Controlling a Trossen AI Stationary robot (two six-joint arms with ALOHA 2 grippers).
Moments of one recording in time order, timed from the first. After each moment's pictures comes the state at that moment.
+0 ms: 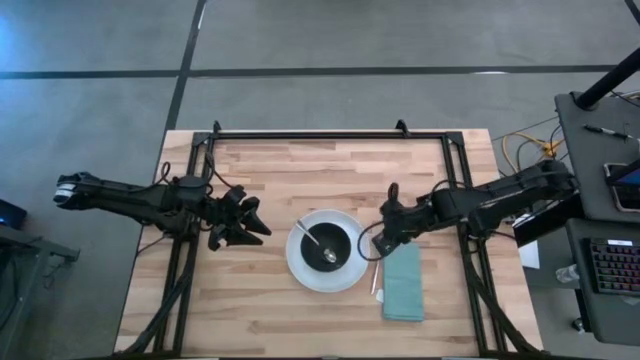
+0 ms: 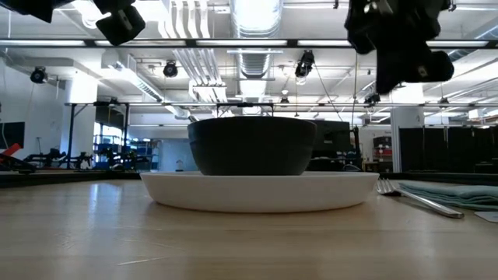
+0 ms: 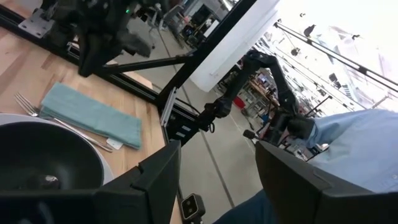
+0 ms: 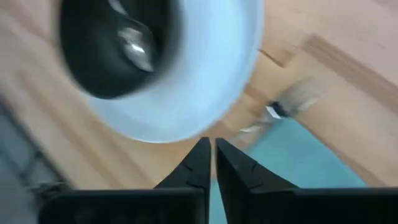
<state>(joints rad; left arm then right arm) -0.09 0.72 0.53 0.20 0.36 -0.72 0.22 1.30 0.99 -0.75 0.03 1.16</state>
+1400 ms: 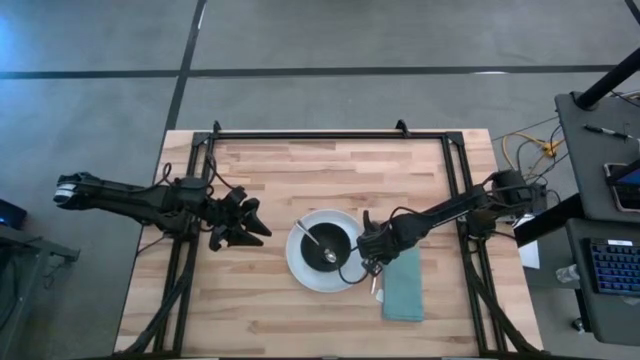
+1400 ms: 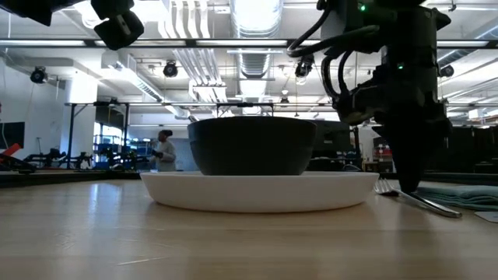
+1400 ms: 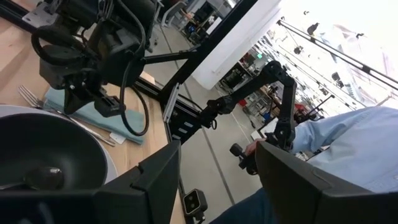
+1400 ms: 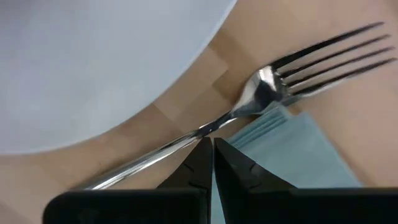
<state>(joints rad) -0.09 0.72 0.52 0.20 0.36 -0.73 0.25 1.72 0.98 -0.72 -0.04 1.04</state>
